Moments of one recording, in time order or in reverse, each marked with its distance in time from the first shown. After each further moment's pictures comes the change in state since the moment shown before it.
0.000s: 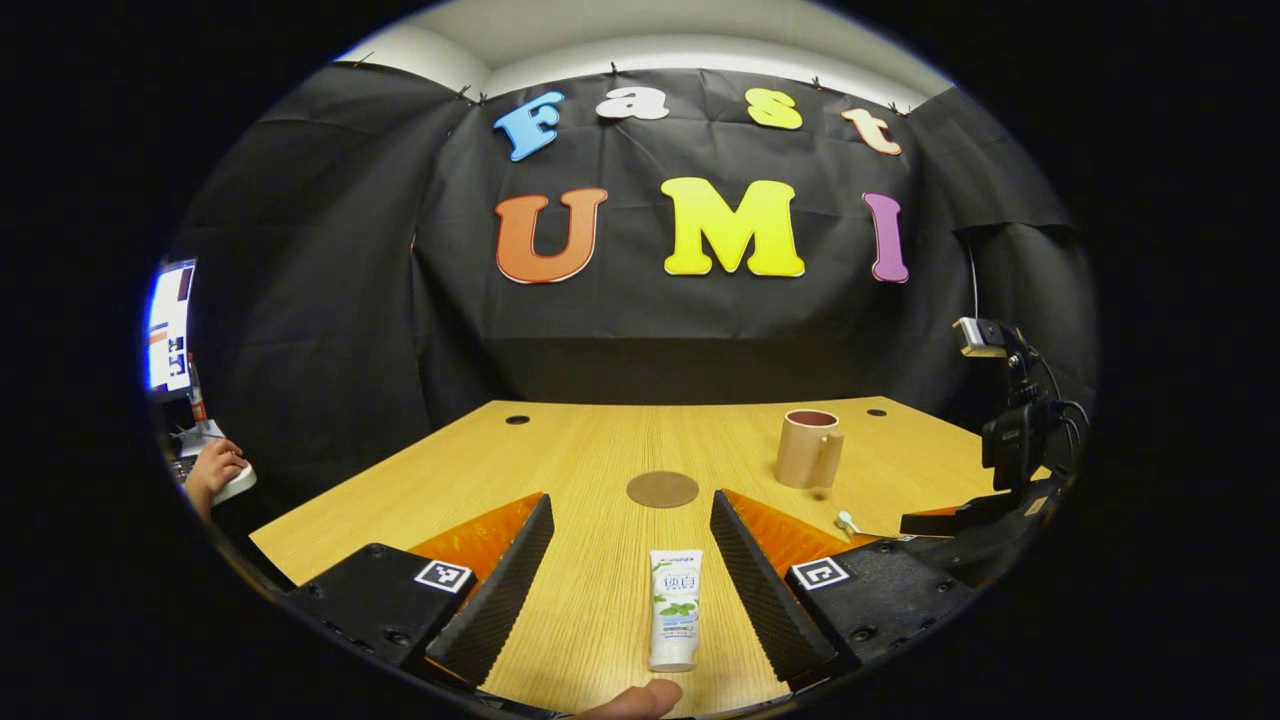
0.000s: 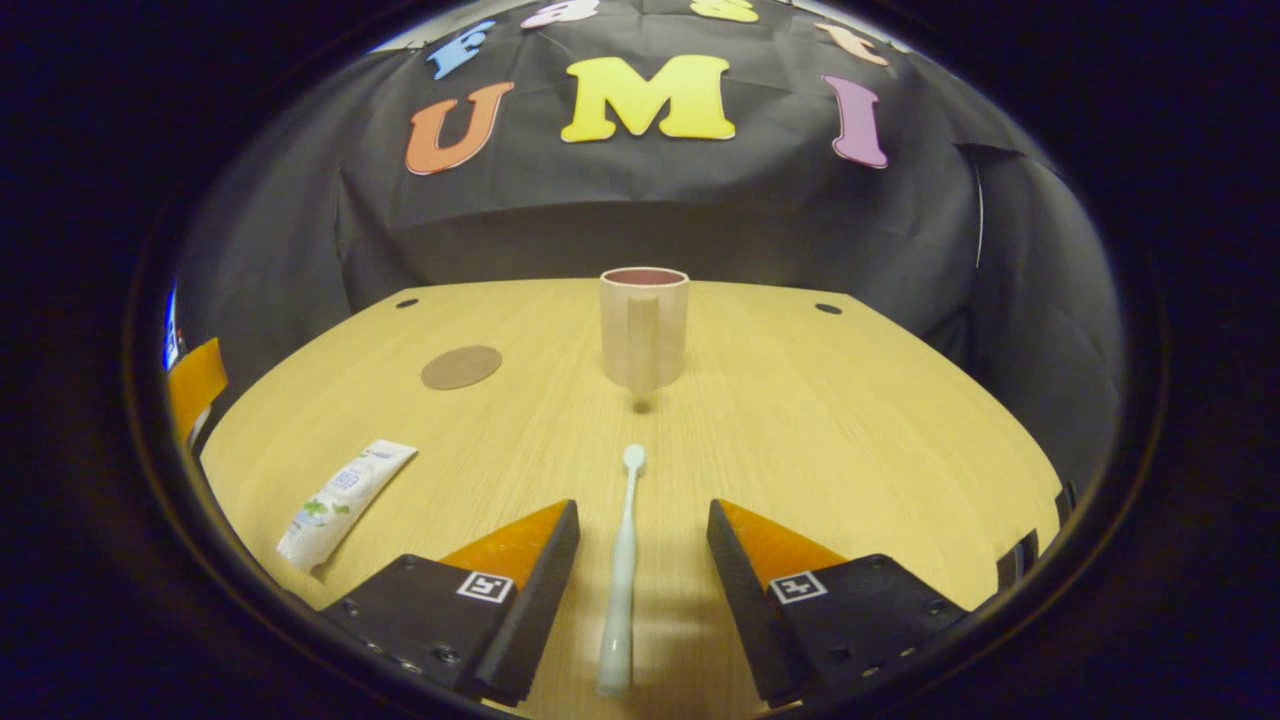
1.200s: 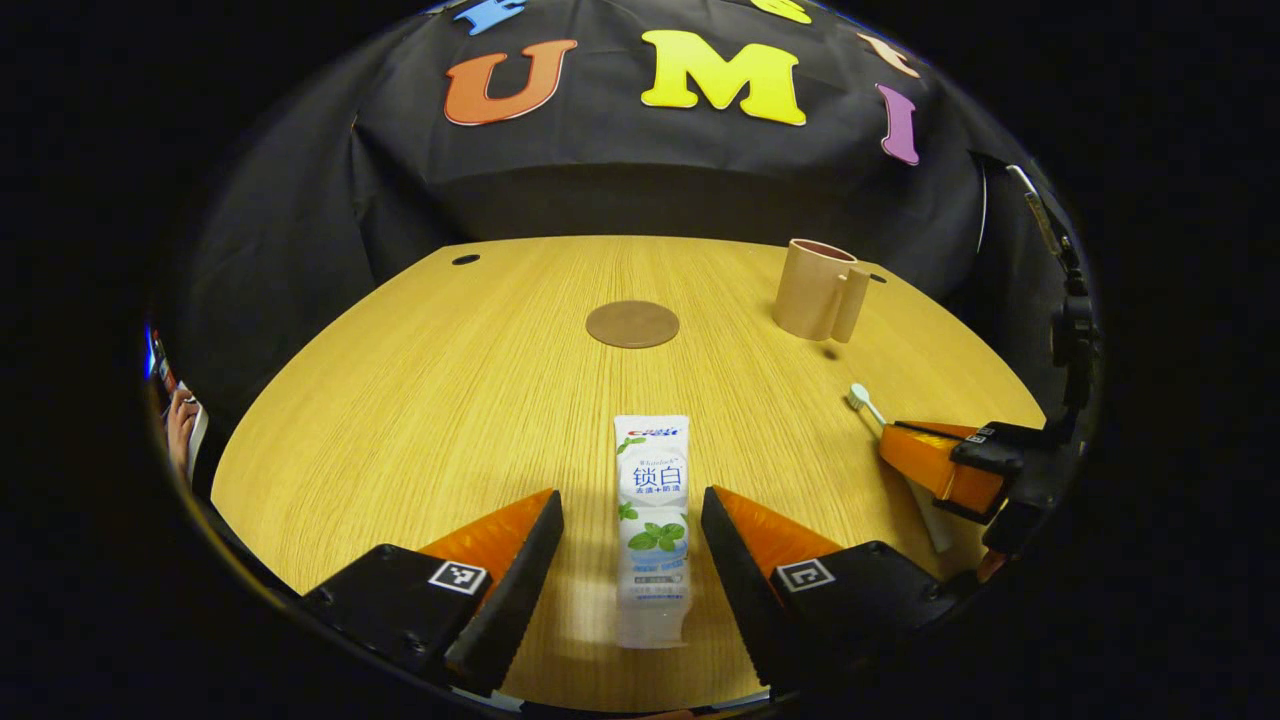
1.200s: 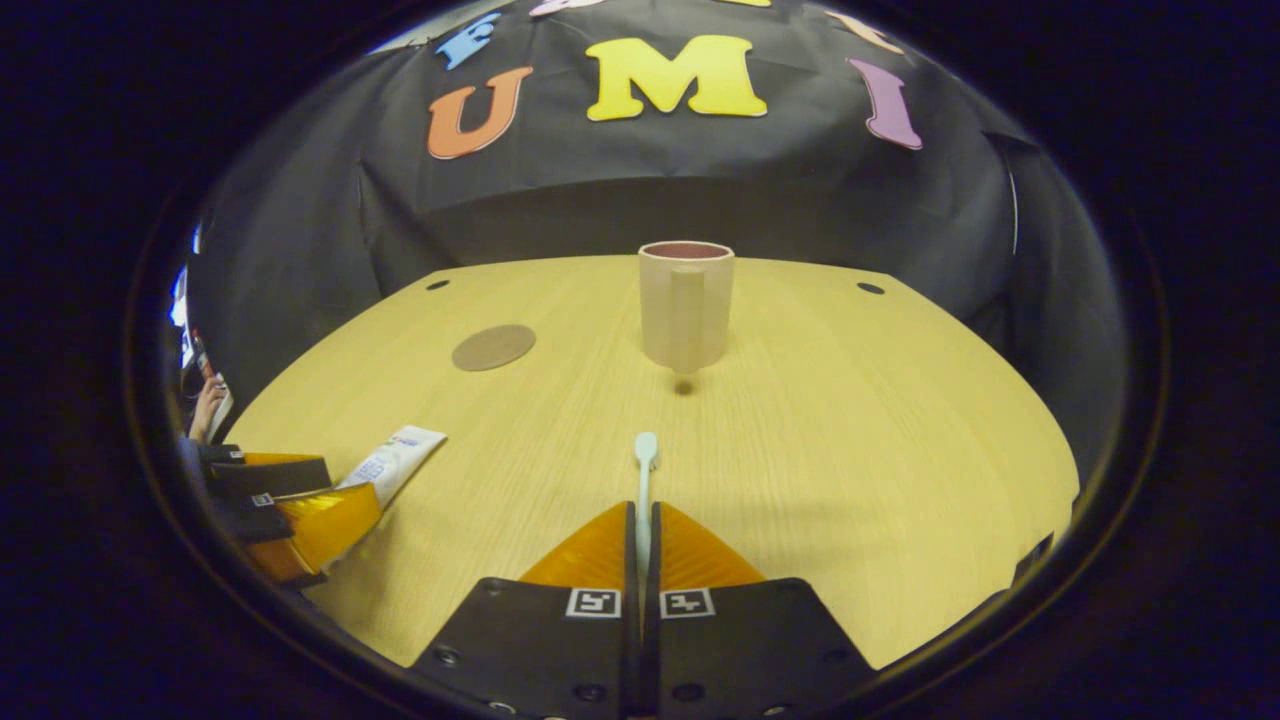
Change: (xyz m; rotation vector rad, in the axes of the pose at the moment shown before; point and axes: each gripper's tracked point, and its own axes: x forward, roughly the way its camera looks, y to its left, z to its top) left arm 0.012 -0.011 -0.107 -0.006 0.524 -0.082; right arm 0.007 0.024 -0.004 -0.014 0.044 0.126
